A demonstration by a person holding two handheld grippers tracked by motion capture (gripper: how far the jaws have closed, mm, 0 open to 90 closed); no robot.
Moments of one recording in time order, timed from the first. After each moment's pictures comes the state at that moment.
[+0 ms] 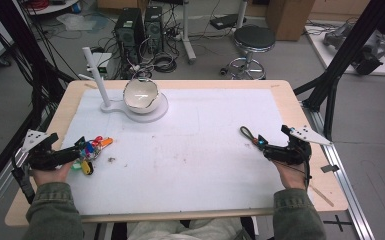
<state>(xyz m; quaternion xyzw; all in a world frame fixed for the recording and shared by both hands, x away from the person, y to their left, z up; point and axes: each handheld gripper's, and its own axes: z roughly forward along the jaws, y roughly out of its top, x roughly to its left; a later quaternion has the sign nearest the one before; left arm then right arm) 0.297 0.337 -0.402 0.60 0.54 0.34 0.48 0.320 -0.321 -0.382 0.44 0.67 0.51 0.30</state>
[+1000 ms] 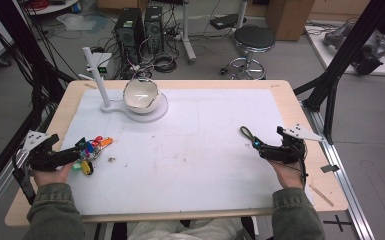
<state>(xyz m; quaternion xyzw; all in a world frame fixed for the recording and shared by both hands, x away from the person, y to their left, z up) 0.295 0.337 -0.404 0.60 0.54 0.33 0.48 0.329 -0.312 -0.386 0.45 0.70 0.48 0.29</state>
